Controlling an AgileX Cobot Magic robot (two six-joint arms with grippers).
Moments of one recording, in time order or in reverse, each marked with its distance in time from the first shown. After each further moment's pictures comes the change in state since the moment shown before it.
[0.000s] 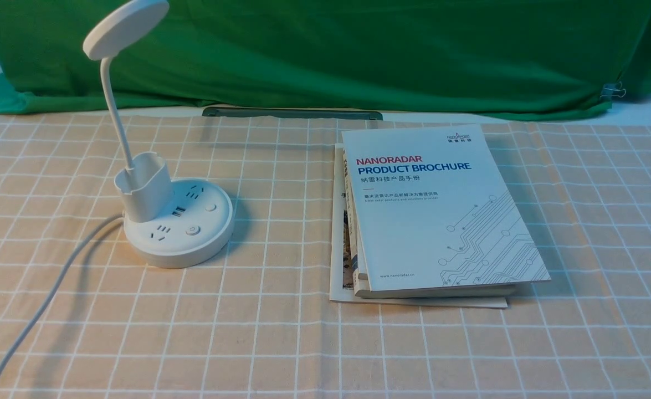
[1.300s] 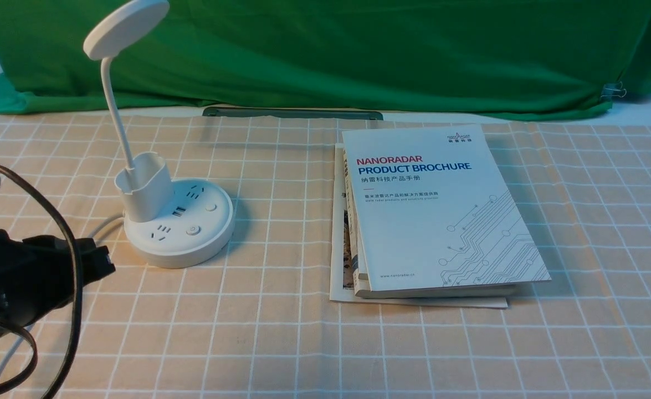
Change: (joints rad) right arm 0.000 0.000 0.000 0.000 0.000 0.000; left arm -0.116 0.912 -0.469 -0.196 0.704 -0.072
